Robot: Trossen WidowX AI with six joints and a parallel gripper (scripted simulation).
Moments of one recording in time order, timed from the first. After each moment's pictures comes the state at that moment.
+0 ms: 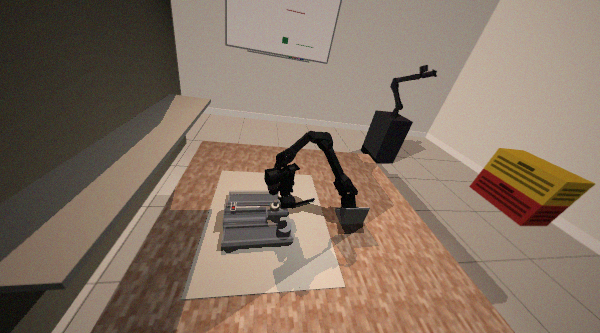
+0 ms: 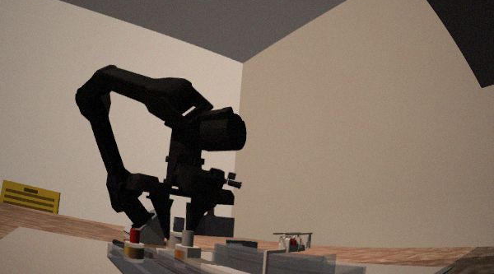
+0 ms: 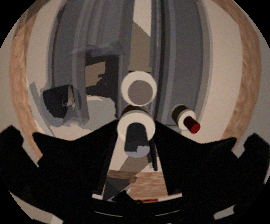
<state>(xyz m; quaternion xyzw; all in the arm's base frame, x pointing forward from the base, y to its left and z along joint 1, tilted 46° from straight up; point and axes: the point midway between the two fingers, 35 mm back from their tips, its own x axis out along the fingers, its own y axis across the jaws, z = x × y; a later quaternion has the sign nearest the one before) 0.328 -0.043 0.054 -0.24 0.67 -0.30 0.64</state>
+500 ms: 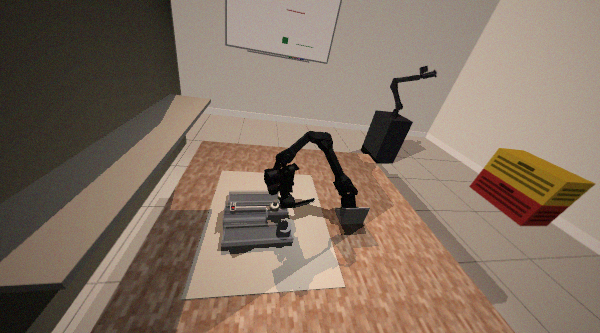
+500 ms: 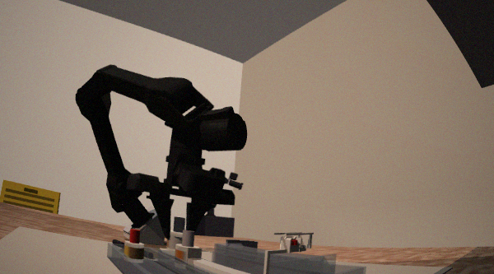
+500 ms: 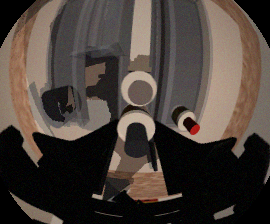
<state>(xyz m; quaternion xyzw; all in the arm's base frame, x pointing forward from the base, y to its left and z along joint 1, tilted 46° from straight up) 0.330 -0.043 0.054 -0.24 0.67 -0.30 0.64</state>
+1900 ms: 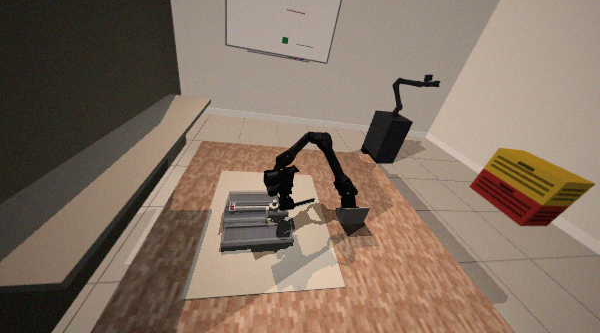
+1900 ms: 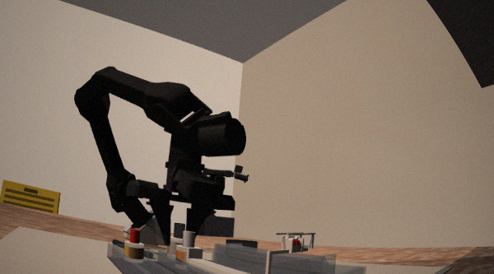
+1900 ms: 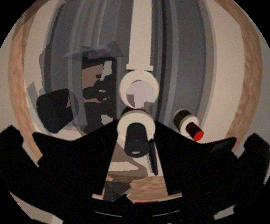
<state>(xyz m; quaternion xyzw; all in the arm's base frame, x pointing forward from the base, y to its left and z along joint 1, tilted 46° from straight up) 0.331 -0.051 0.046 -0.24 0.66 -0.30 0.64</state>
